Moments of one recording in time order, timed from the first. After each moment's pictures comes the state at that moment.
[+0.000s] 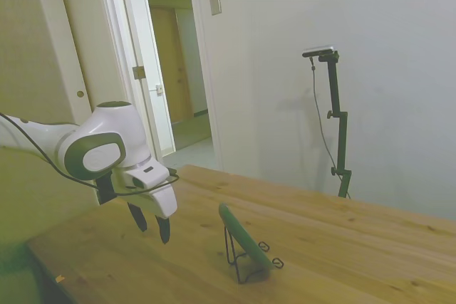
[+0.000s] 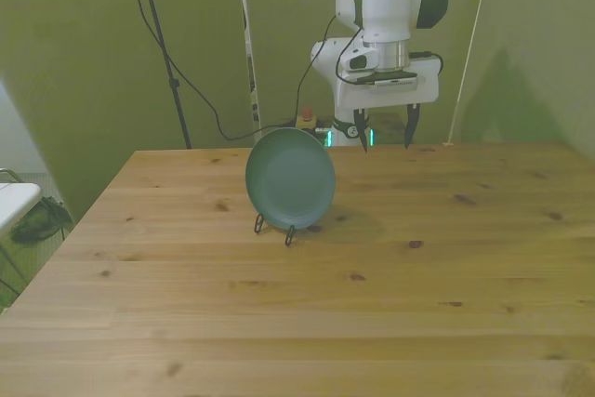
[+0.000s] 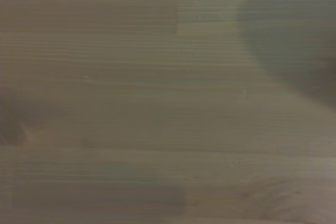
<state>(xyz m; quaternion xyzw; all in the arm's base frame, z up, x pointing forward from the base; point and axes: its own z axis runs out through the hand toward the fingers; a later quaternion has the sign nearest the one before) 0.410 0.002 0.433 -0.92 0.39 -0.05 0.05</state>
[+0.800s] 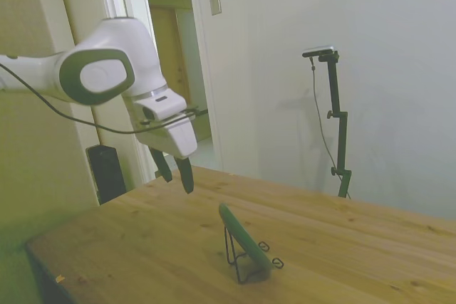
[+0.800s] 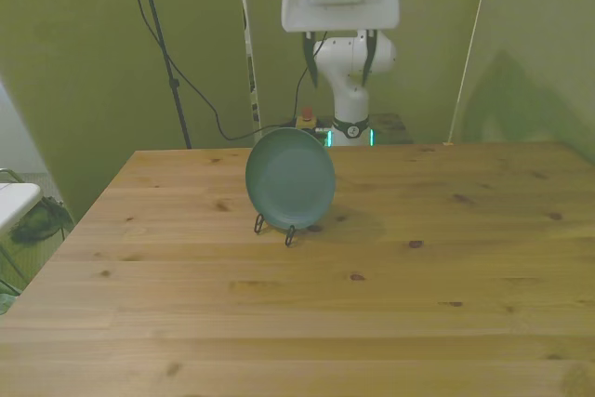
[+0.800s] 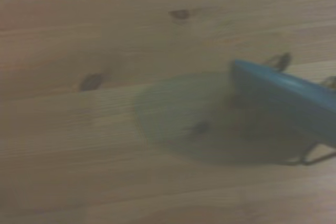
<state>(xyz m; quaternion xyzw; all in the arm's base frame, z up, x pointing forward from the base) 0.413 -0.108 0.596 -0.87 0.48 -0.09 0.04</state>
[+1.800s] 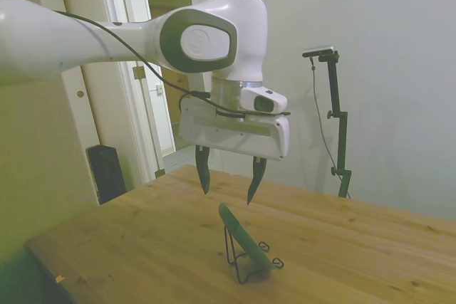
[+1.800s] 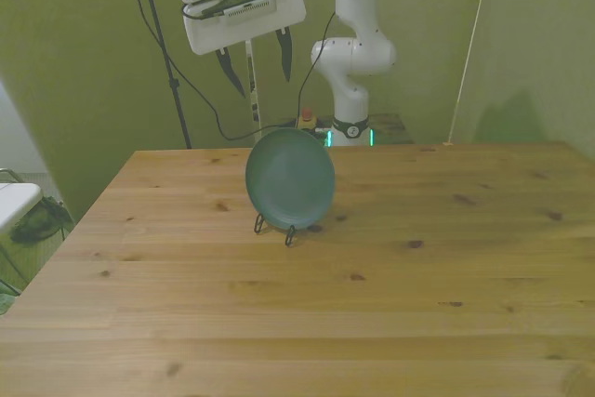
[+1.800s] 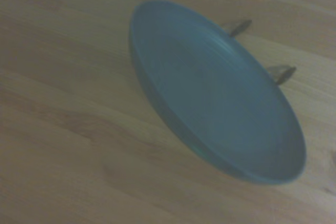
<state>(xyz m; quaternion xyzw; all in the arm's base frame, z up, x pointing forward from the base) 0.467 -0.259 0.585 -0.97 0.24 0.06 0.08</state>
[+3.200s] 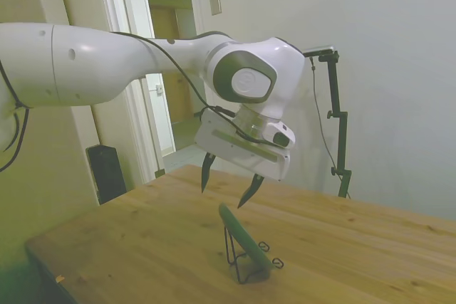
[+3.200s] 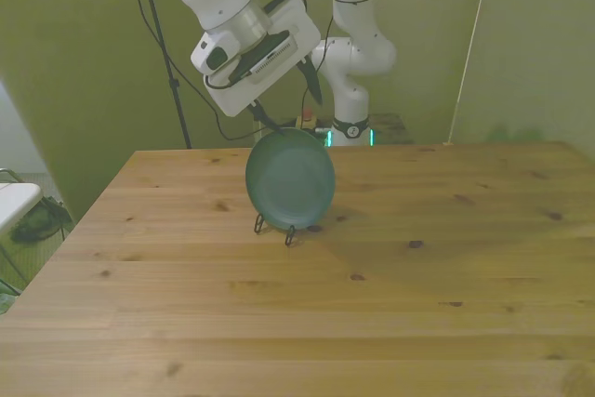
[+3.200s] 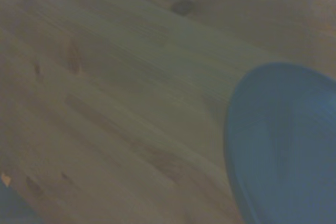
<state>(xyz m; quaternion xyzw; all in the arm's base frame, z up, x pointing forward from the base) 0.526 -0.246 0.529 -0.95 0.17 0.14 0.21</state>
